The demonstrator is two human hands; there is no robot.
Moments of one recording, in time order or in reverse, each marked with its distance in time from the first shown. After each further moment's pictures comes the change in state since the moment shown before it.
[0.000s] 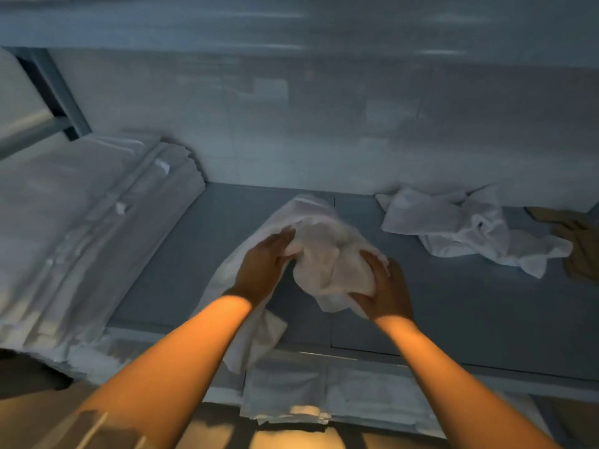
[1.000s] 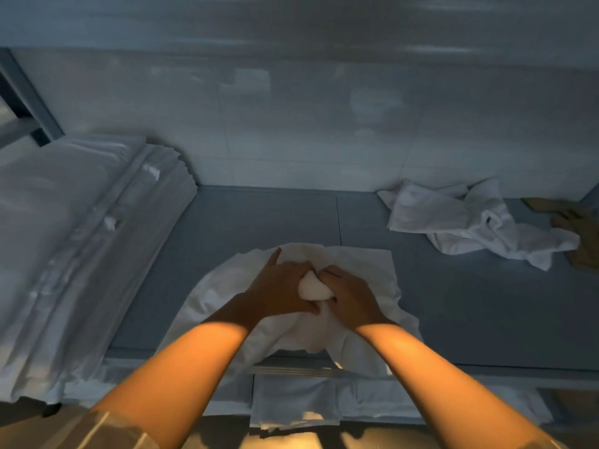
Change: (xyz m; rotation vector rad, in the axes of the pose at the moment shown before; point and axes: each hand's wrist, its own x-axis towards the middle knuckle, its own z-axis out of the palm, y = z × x) left_hand 0.025 -0.067 0.017 0.140 -0.421 0.210; right_hand 0.031 -0.073 0.069 -0.057 -0.214 -0.260
